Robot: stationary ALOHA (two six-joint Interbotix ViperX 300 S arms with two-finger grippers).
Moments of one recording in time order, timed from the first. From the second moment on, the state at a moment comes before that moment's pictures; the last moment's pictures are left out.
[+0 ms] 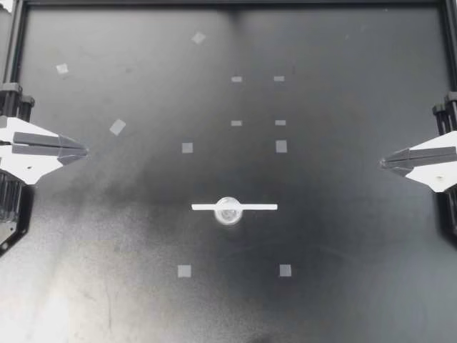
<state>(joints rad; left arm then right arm) 0.00 -0.96 1.17 0.00 -0.30 0.00 0.00 -0.96 1.19 0.00 -0.30 0.00</state>
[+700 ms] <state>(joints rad) -0.08 -0.40 1.05 -0.03 -0.26 -0.08 0.00 -0.47 0.91 0.04 0.14 0.08</state>
